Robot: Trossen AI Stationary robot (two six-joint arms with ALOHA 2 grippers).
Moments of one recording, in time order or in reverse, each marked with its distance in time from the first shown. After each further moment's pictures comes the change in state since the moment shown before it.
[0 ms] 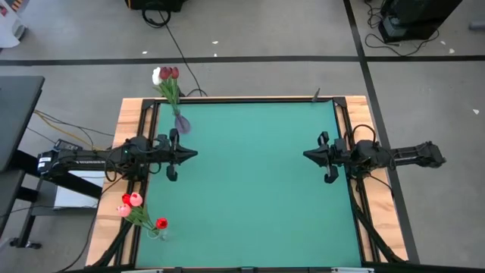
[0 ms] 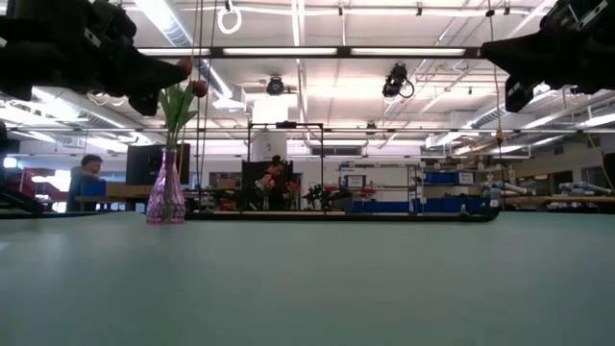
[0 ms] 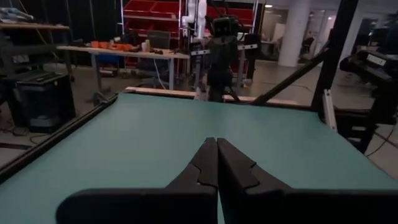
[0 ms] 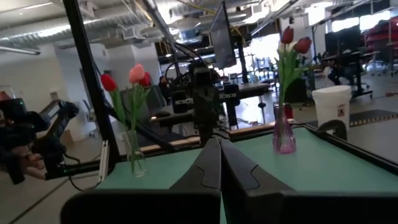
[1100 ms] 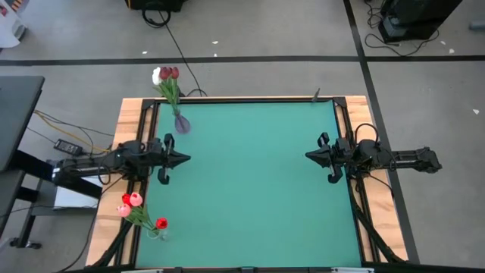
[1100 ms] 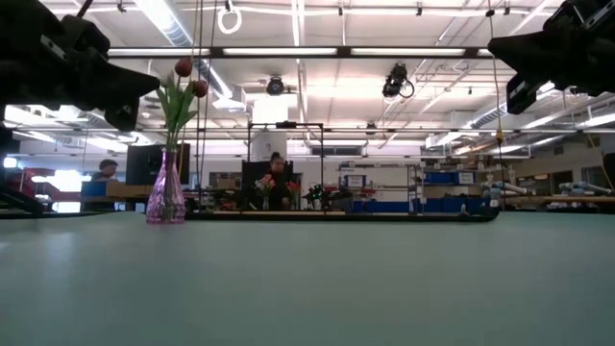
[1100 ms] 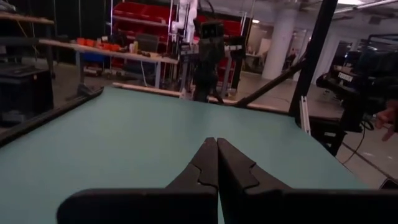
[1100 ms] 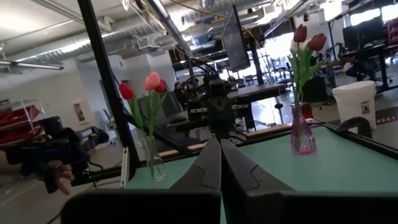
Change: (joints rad) left arm -0.001 -0.404 -0.112 -0.256 0.051 -0.081; right arm -0.053 -0.105 -0.024 -0.047 -0.105 0.079
